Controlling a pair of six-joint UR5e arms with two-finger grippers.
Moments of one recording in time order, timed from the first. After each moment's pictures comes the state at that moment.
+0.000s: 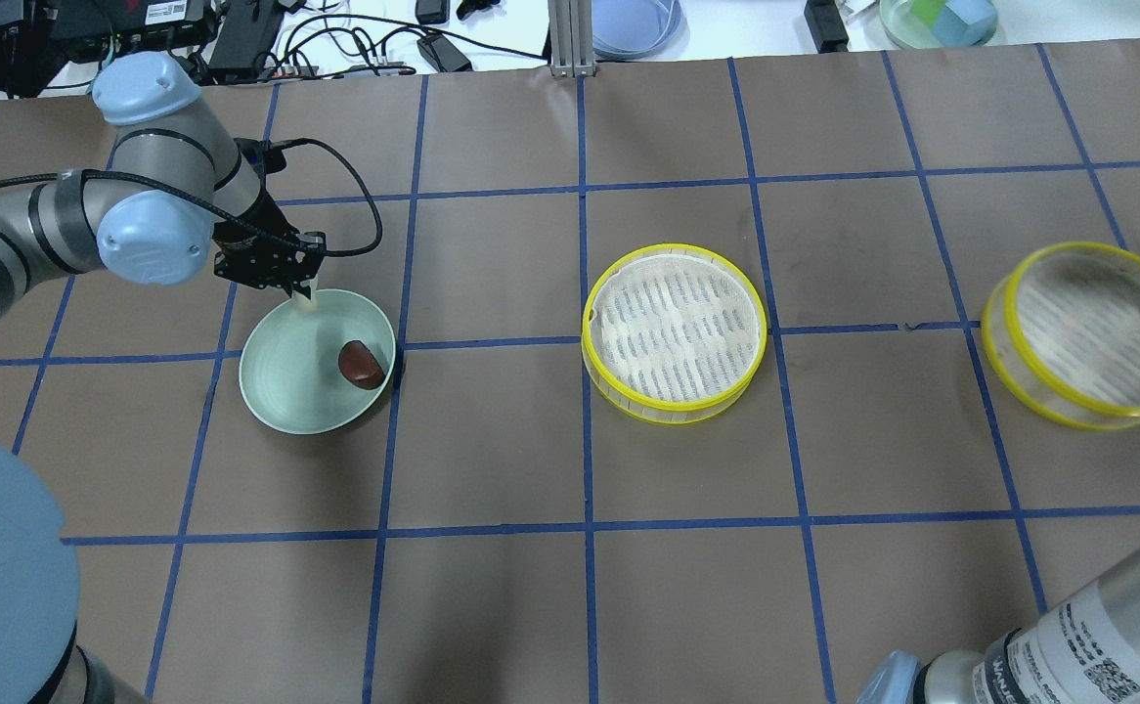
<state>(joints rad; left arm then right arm) -1.40 -1.96 -1.70 -1.08 1.56 0.00 0.86 -1.03 1.62 -2.17 -1.65 -1.02</state>
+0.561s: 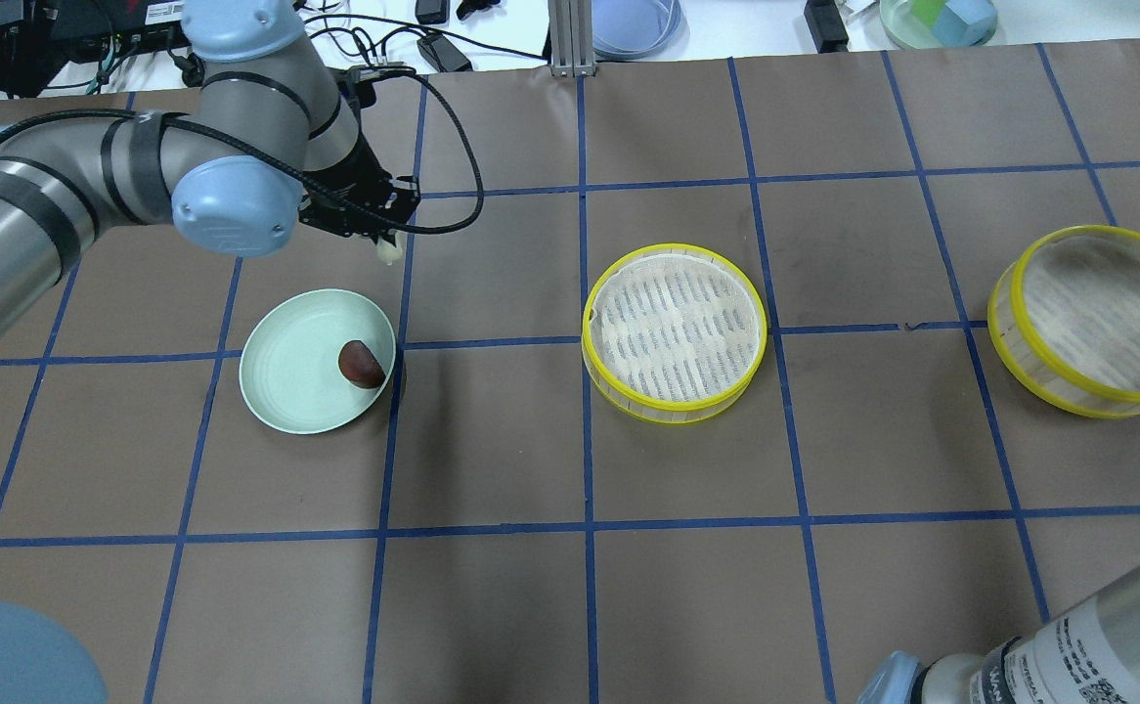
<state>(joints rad) -1.65 -1.91 -1.63 -1.09 1.54 -0.25 0.87 -1.12 1.62 -2.09 -1.65 -1.00</state>
